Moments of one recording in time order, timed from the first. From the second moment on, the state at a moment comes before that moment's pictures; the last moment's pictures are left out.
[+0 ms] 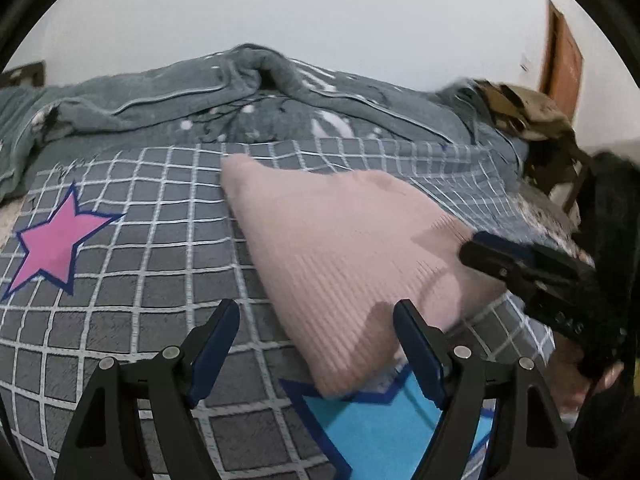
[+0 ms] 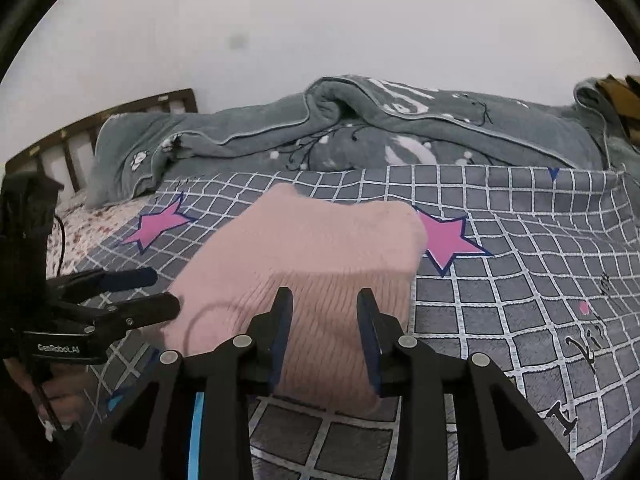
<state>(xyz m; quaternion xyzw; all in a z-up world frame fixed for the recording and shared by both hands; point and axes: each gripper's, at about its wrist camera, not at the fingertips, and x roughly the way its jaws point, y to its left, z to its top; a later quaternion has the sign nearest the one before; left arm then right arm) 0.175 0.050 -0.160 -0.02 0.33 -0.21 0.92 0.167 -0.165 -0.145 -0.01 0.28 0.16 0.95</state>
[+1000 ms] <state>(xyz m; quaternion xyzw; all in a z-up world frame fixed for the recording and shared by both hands) 0.207 0.019 -0.166 -0.03 0.34 -0.15 0.93 0.183 -0.196 -0.164 0.01 0.32 0.13 0.94</state>
